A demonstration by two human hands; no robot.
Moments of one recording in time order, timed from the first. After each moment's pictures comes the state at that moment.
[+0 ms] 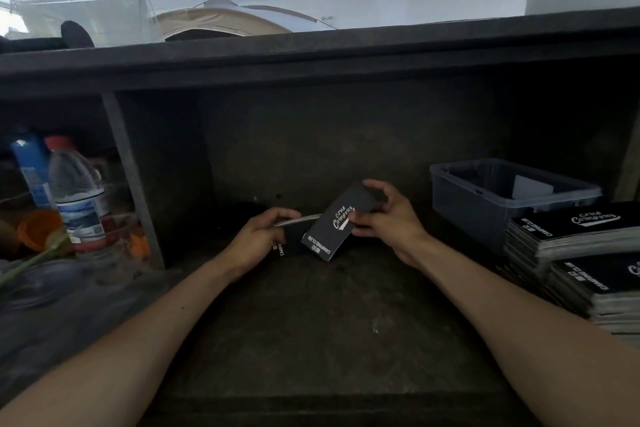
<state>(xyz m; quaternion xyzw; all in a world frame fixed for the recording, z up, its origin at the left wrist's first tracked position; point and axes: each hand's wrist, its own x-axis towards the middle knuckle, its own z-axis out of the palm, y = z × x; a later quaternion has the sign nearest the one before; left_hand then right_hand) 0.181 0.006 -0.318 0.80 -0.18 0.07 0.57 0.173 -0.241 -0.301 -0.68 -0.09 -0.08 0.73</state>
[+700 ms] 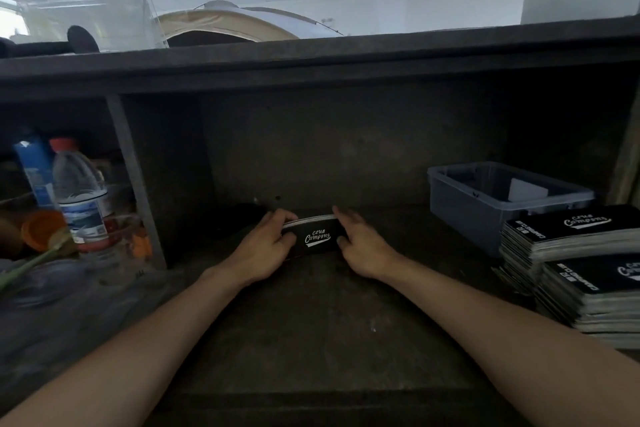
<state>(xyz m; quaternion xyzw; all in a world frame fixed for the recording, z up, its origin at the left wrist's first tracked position) 0.178 0.000 -0.323 0.92 -0.17 0.16 0.30 0.172 -0.216 -0.322 -0.93 -0.17 -0.11 0.32</state>
